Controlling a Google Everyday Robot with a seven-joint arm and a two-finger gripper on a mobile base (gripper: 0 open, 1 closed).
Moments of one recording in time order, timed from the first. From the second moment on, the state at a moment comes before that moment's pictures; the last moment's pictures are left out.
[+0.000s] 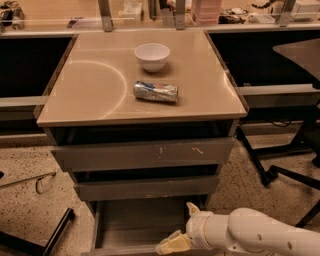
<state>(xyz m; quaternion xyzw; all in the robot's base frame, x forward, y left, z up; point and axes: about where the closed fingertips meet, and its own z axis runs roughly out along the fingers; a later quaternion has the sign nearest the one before) 0.392 -0.043 0.521 -0.38 0.83 0.27 0.32</state>
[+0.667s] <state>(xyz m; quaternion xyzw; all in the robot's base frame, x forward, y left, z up) 0.359 -0.039 0.462 -0.34 0.84 0.30 0.31</state>
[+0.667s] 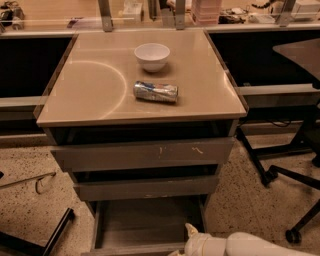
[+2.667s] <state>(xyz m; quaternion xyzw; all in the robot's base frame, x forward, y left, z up) 0.347 -0.018 0.253 -0.29 0.85 0.35 0.26</state>
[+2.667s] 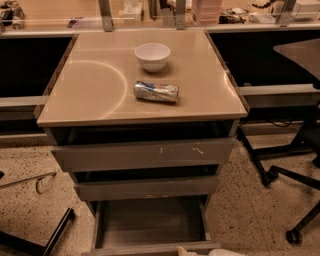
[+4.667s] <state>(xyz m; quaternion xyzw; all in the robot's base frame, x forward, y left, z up) 0.349 -0.046 0.232 -0.28 0.86 0.33 0.26</state>
